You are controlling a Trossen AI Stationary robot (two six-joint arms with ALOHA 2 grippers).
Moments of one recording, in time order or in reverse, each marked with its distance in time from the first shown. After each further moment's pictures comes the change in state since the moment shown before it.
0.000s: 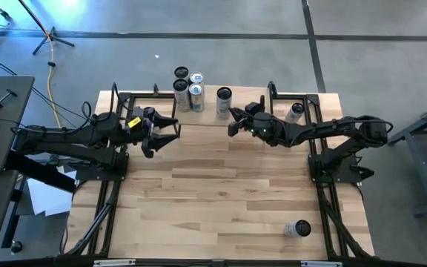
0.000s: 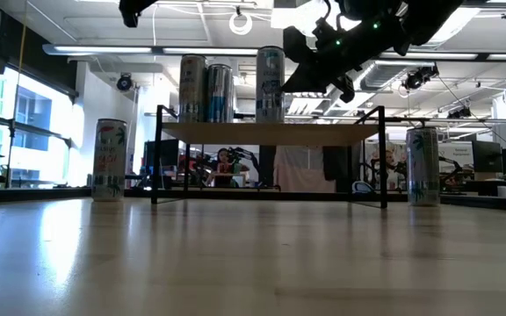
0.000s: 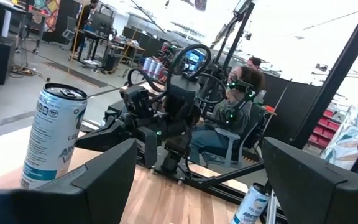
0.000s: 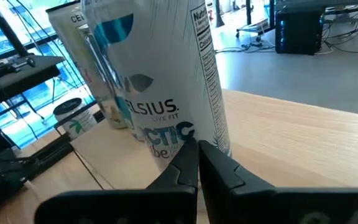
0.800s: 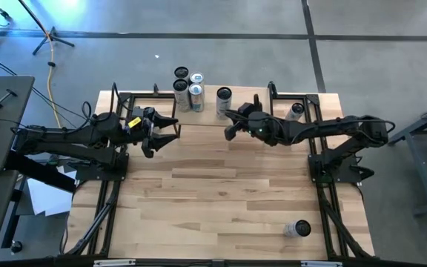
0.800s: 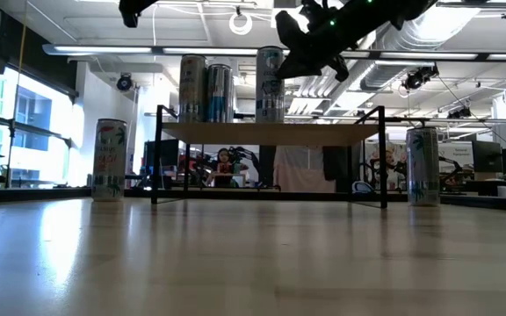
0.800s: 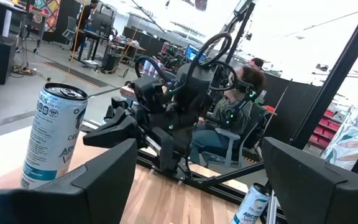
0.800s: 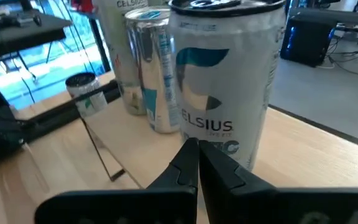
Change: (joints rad) left arm 0.000 0.000 0.000 -0.001 -0.002 -0.001; right arm 0.049 -0.001 0.155 -0.245 0.000 -0.132
